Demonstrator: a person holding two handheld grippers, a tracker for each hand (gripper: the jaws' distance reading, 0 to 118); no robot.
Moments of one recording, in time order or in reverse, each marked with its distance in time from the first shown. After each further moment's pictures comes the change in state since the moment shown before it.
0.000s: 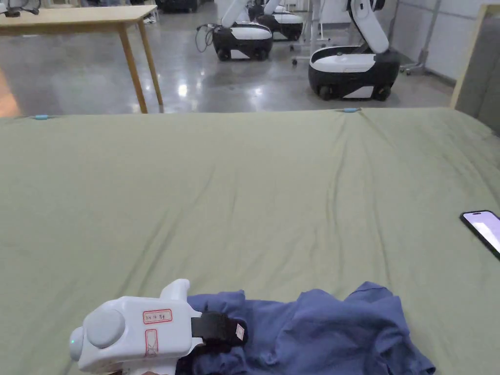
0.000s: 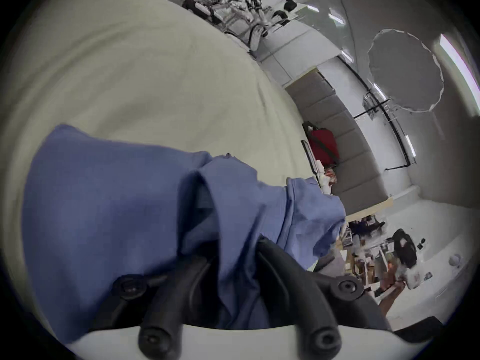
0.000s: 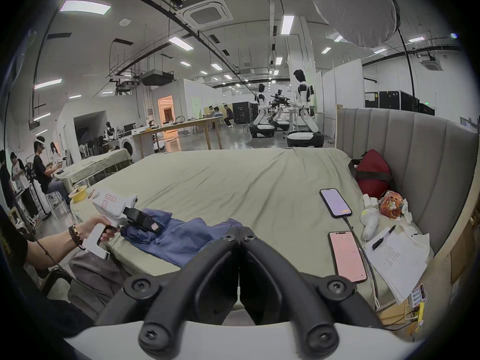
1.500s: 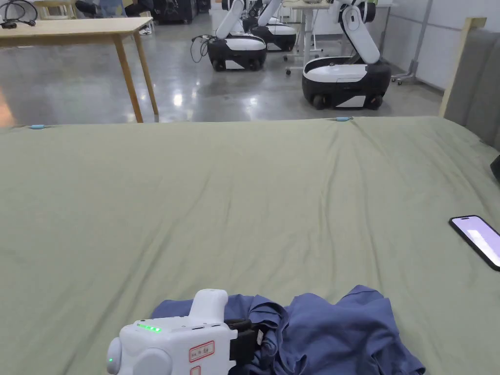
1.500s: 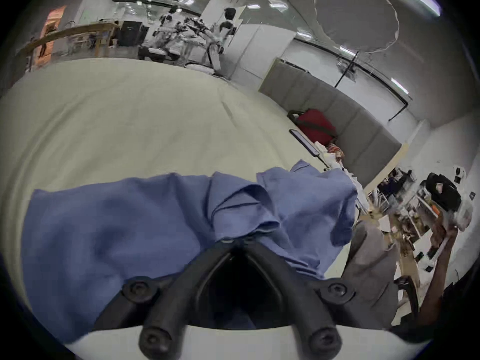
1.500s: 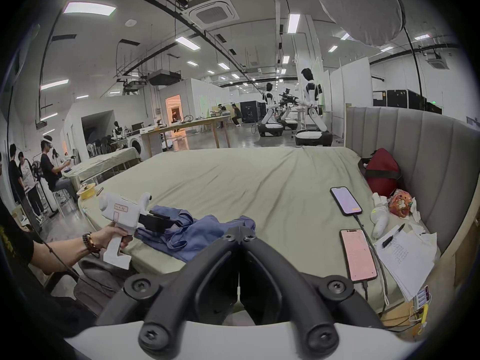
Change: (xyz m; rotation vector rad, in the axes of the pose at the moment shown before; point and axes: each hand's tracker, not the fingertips) left arm 0.048 -0.036 -0.026 0.135 0.090 -0.396; right arm -0.011 -0.008 0.000 -0.005 0.050 0.004
